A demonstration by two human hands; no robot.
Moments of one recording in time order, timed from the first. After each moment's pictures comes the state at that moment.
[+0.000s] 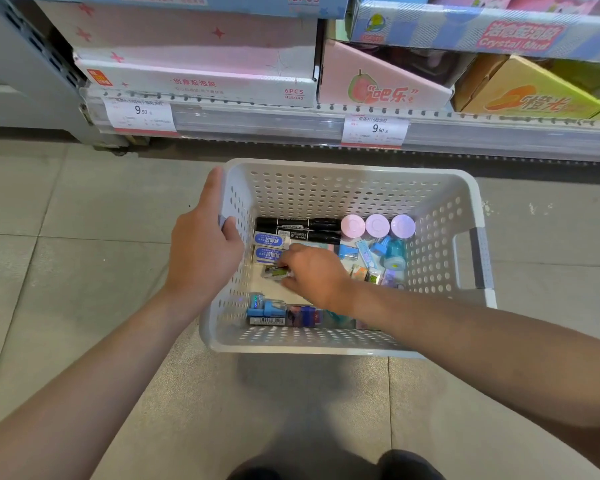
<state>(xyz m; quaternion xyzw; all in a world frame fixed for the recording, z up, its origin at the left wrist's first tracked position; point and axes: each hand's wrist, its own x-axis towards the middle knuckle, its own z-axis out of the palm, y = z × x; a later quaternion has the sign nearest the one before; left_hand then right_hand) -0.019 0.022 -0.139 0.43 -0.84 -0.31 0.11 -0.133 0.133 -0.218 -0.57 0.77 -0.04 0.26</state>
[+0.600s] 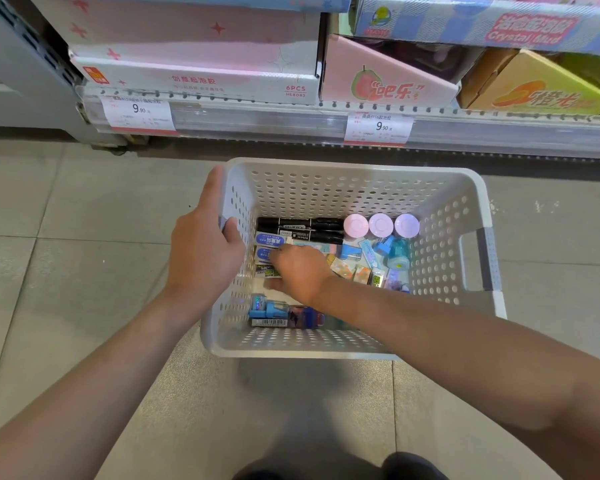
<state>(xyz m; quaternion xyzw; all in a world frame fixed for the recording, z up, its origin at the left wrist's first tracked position) -0.018 0.021 -0.142 0.42 -0.84 -0.31 0.12 -0.123 0.113 -0.230 -0.59 0.77 -0.03 0.25</state>
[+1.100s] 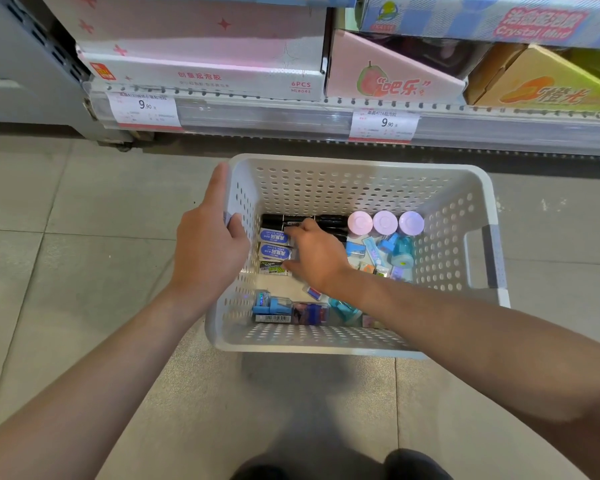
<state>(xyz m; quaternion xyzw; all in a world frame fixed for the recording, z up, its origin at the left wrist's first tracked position) -0.018 0.021 -0.139 0.42 -0.84 -0.31 0.12 -0.139 0.114 -0.232 -0.47 0.83 -0.10 0.27</state>
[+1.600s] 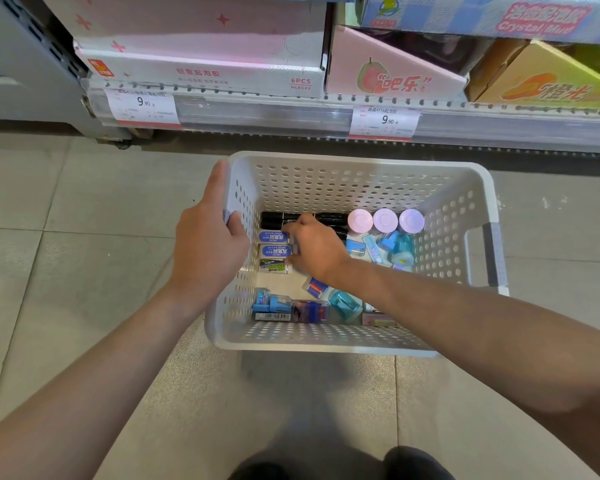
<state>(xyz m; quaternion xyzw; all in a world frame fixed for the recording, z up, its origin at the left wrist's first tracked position) -0.017 0.021 -0.140 0.42 -0.85 -0.31 0.12 -0.148 0.110 -0.232 -0.50 0.80 -0.12 0.30</state>
